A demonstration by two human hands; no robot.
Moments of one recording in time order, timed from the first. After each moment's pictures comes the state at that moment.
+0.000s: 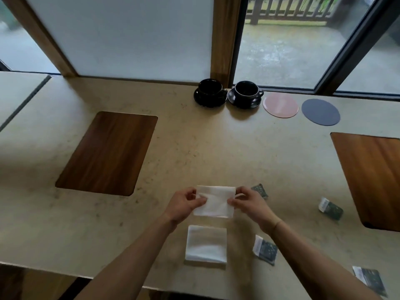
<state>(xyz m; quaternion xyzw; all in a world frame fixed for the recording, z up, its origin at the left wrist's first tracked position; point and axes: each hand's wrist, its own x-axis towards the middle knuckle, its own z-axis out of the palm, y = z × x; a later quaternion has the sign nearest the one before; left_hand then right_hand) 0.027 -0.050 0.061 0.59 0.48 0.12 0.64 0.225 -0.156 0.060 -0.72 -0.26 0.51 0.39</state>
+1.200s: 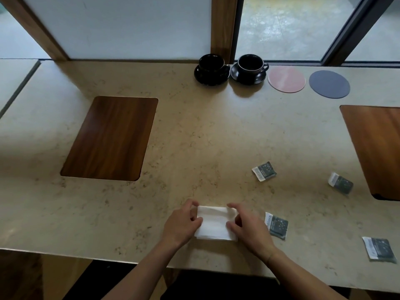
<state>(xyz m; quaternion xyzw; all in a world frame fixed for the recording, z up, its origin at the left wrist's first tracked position) -0.031 -0.105 0.018 0.78 0.50 -0.01 0.38 0.143 -0.226 0.014 -0.81 -0.43 0.36 0.20</state>
